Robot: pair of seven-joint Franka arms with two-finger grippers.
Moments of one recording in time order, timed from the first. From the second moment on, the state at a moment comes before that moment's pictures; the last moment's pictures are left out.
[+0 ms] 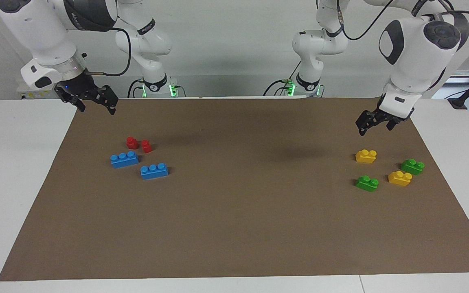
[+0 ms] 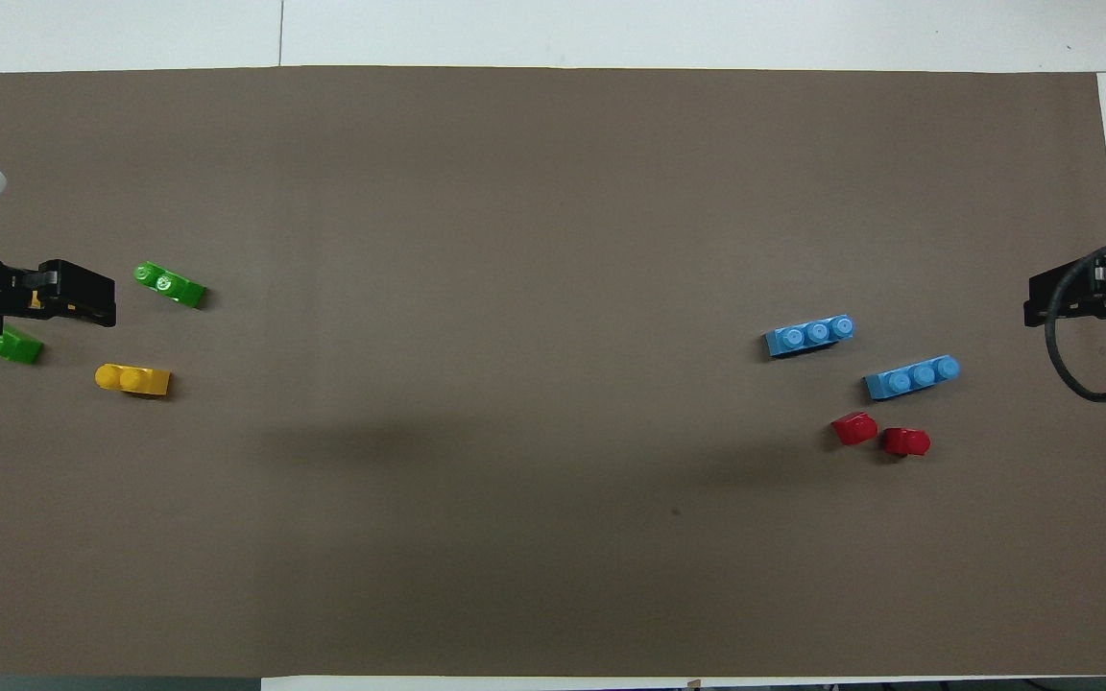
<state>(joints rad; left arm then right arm) -0.07 -0.01 0.00 -1.65 0.05 1.56 -0.09 -0.16 -0.02 0.12 -1.62 -0.04 1.51 0.09</state>
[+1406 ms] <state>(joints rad) -0.07 -0.04 0.01 -1.64 -0.02 1.56 -0.08 -0.16 -0.02 0.12 -1.61 -0.04 1.51 0.01</state>
